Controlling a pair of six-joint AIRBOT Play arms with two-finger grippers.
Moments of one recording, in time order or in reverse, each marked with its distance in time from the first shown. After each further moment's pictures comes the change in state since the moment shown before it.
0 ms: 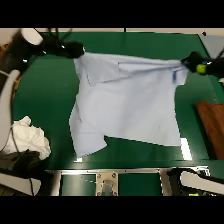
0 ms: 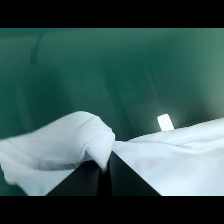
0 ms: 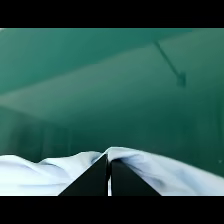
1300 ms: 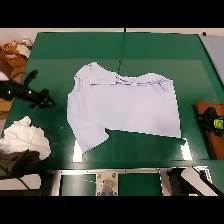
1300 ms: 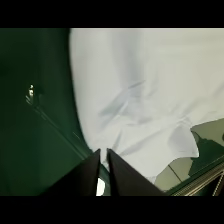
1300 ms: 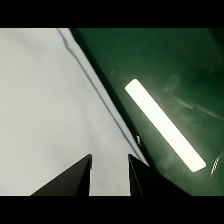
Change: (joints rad) left arm 0.485 0.230 -0.634 -0.062 -0.508 0.088; right arm -0.582 0.373 -0.537 -0.312 0.401 0.216
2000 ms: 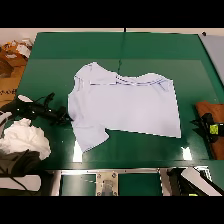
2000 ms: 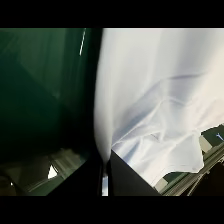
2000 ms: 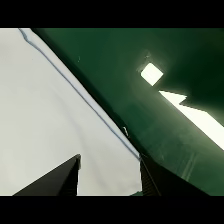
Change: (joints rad) left arm -0.122 -0.077 -0.285 -0.148 0.217 0.032; right arm -0.050 -0.041 -0.081 0.040 -0.003 0.056
